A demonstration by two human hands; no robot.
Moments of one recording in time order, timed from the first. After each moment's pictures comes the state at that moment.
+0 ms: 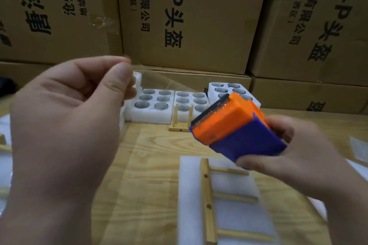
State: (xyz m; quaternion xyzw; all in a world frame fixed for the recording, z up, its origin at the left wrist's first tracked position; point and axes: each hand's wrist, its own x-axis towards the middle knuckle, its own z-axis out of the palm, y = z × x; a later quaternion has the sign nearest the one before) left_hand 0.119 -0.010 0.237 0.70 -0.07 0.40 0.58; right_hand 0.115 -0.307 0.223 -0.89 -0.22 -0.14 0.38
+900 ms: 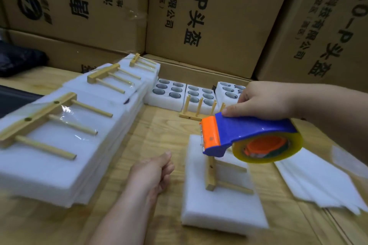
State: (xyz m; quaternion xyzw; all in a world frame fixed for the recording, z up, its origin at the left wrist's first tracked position) left_hand 0.069 -0.050 0.095 0.47 0.26 0.00 0.84; right_hand 0.127 -0.241 0.323 -0.98 -0.16 0.07 -0.03
